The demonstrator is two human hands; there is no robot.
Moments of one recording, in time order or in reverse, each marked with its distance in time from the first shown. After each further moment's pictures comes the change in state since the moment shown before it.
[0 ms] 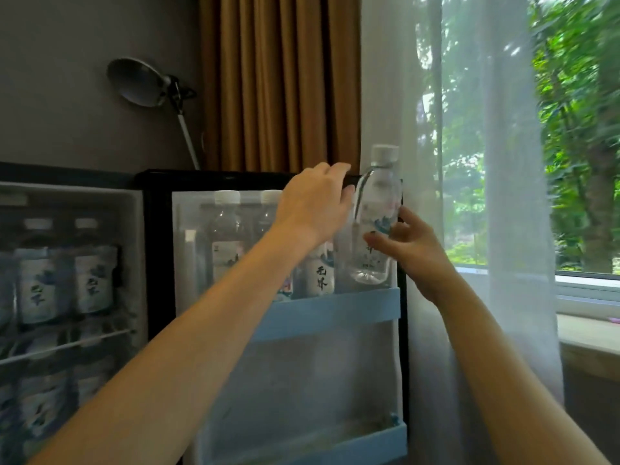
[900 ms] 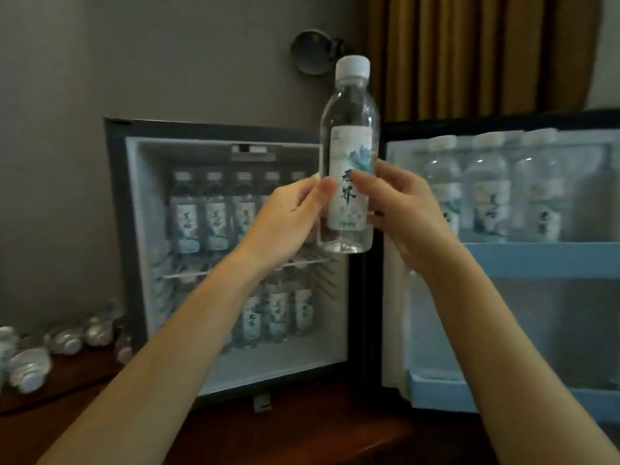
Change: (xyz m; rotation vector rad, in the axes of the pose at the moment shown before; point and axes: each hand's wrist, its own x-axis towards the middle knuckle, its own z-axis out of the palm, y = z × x) left_hand -0.192 -0.127 -0.197 -0.580 -0.069 -0.434; right_hand -0.070 -0.098 0.258 0.440 -0.370 -0.017
